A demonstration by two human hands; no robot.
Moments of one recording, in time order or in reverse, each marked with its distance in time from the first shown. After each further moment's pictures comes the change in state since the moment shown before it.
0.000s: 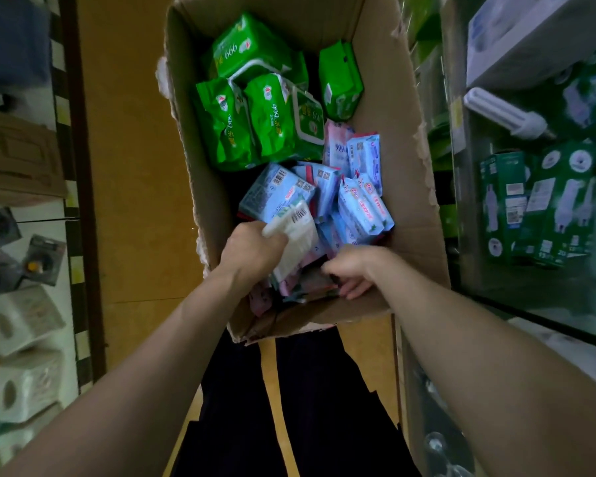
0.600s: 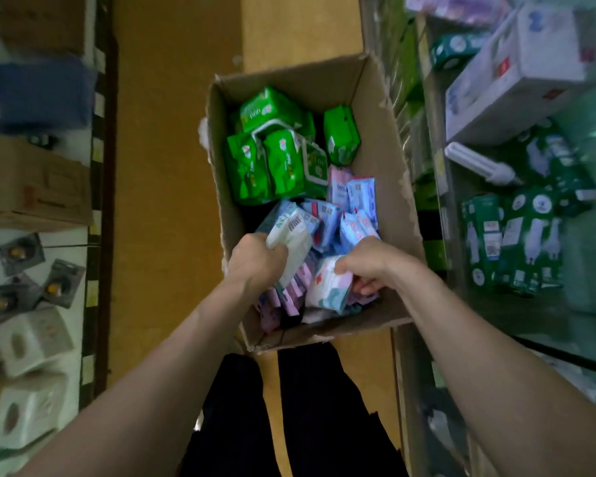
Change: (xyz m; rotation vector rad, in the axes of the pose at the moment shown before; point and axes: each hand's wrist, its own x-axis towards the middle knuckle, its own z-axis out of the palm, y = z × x) left_hand -0.024 0.021 -0.023 -0.005 0.115 0.022; right_hand -0.082 -0.020 -0.030 0.055 0.260 -0.197
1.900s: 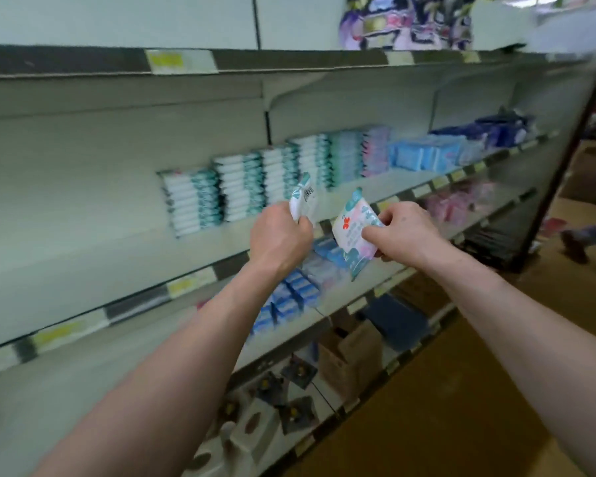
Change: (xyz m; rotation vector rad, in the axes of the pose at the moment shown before) left_hand -0.313 -0.220 -0.534 -0.213 1.419 0.112; right_hand -0.433 -0.444 0.344 -0.540 0.353 -1.517
